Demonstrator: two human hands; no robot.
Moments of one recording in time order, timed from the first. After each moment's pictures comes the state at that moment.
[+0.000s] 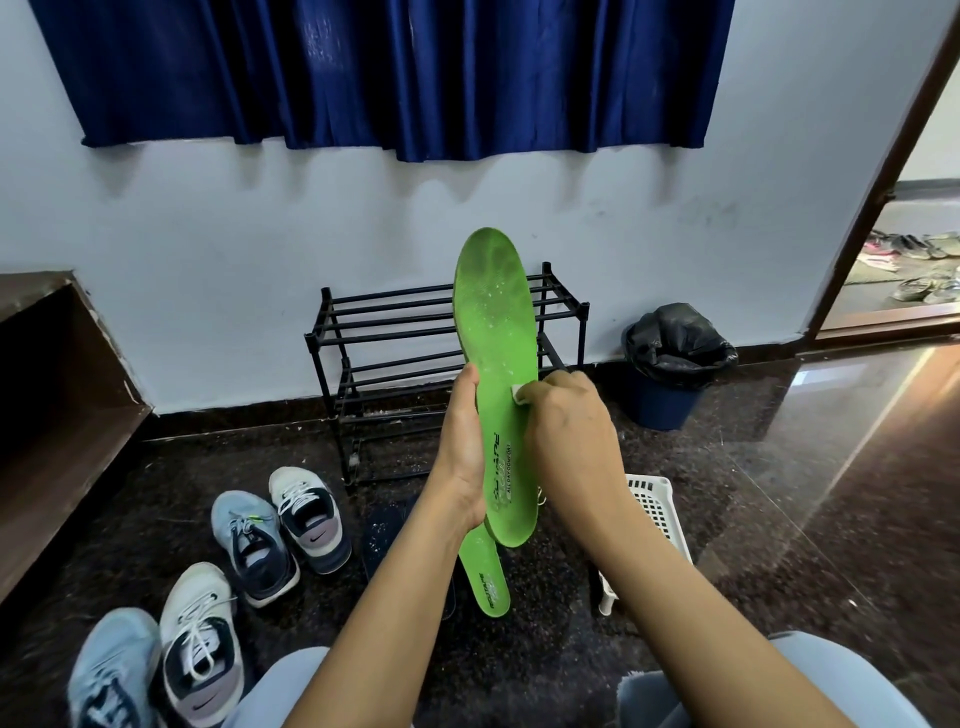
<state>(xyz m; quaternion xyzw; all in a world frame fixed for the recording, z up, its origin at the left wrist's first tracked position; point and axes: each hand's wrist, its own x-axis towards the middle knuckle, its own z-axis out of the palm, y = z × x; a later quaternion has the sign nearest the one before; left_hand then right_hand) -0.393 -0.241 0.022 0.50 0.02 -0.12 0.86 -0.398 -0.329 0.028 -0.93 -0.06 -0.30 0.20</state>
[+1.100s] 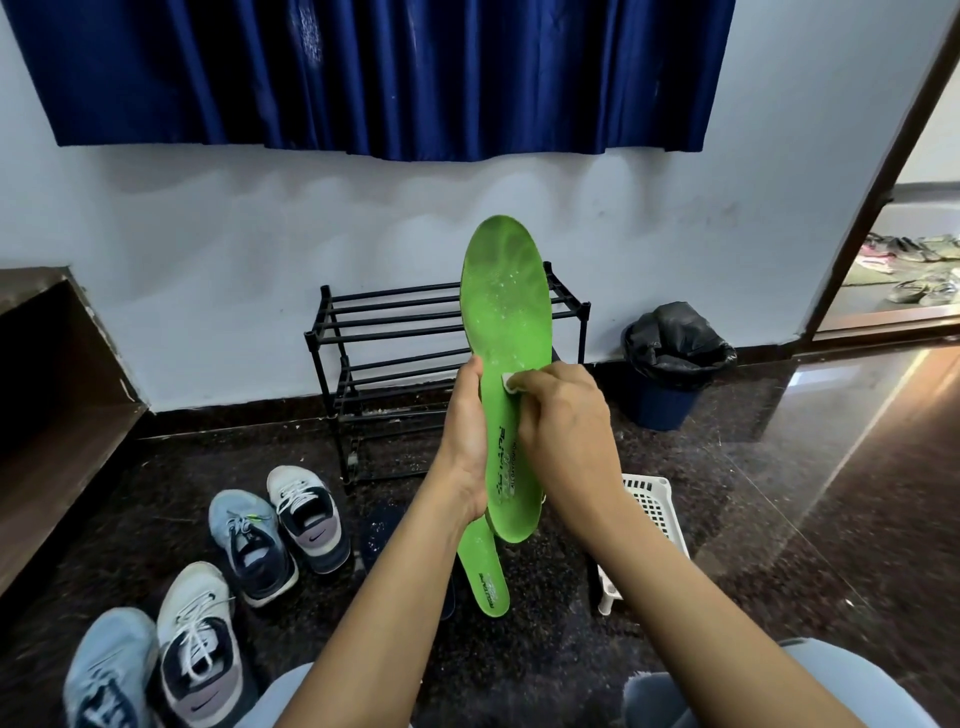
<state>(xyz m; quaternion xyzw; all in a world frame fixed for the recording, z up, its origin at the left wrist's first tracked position) -0.385 -0.236 0.028 0.49 0.01 -0.13 0.86 -0.395 -0.322 0.027 -0.88 -0.10 -0.36 0.29</state>
